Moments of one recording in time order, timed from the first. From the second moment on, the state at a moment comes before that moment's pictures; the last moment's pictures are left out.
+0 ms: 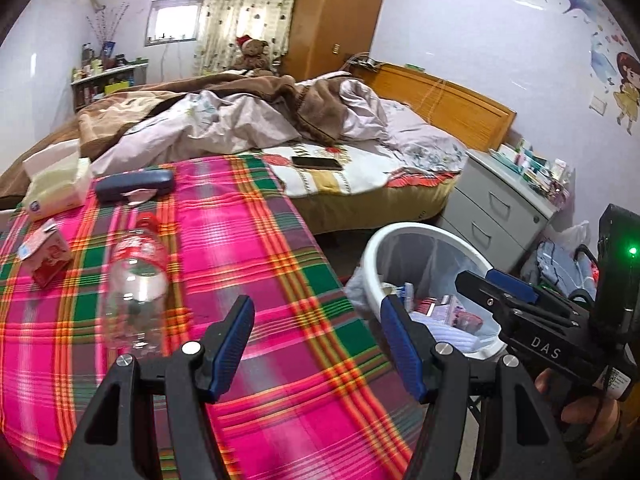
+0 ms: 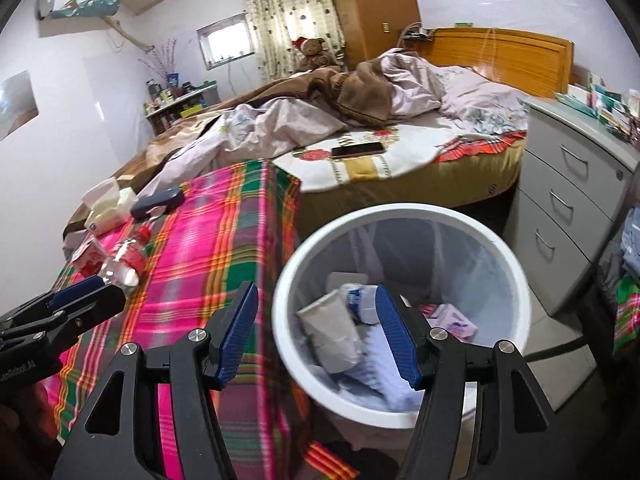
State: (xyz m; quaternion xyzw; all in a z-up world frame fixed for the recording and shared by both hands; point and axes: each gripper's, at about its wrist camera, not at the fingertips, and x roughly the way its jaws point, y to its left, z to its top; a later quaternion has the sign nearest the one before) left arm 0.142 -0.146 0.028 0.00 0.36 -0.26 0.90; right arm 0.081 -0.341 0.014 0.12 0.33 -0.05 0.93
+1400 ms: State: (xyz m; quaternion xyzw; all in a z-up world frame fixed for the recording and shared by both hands) left arm 0.261 0.095 0.000 -0.07 0.39 -0.09 0.91; right arm 0.205 -0.155 -0.008 0.09 0.41 0.11 0.90
